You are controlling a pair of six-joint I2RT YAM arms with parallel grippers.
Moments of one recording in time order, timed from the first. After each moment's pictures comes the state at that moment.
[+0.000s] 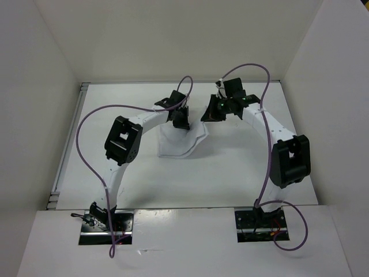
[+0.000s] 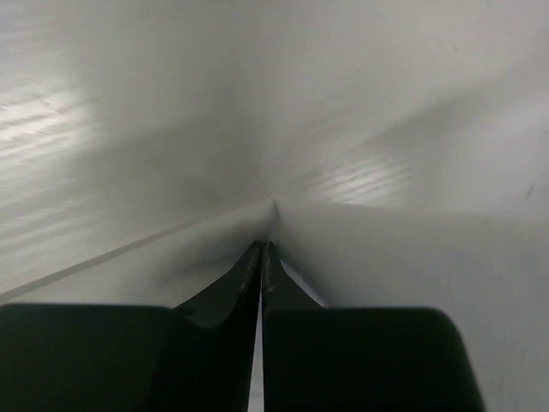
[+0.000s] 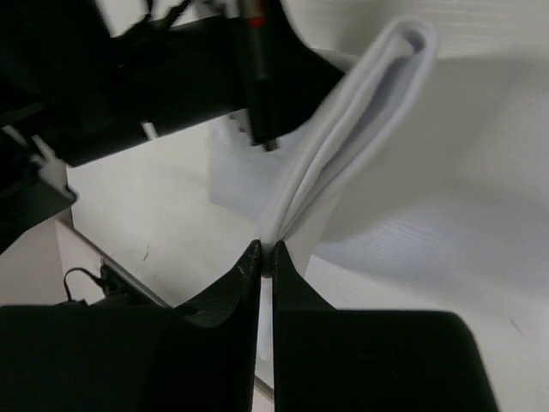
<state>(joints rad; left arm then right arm) -0.49 2.31 1.82 -0.43 0.18 -0.48 0.29 1.72 1.43 -0.56 -0.43 0.48</state>
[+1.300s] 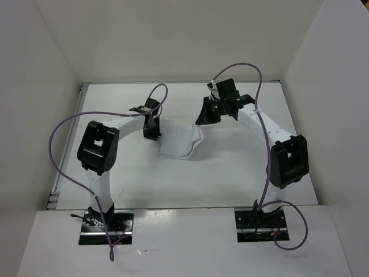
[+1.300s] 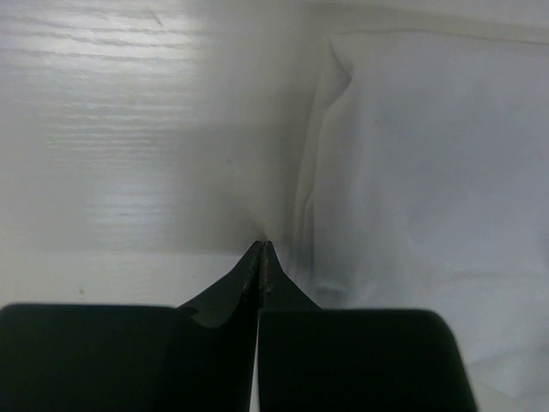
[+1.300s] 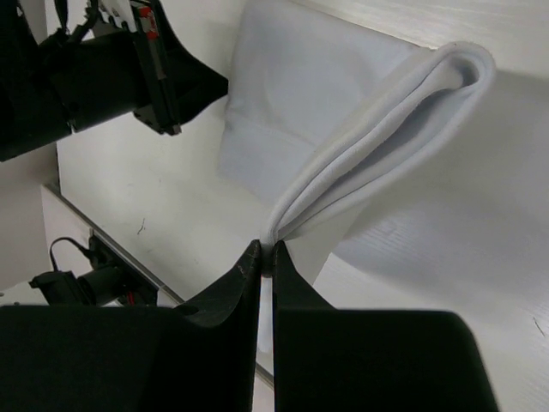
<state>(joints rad) -0.35 1.98 1.38 -0.54 -0.06 -0.41 0.37 1.70 1.45 -0.60 -0.43 0.44</state>
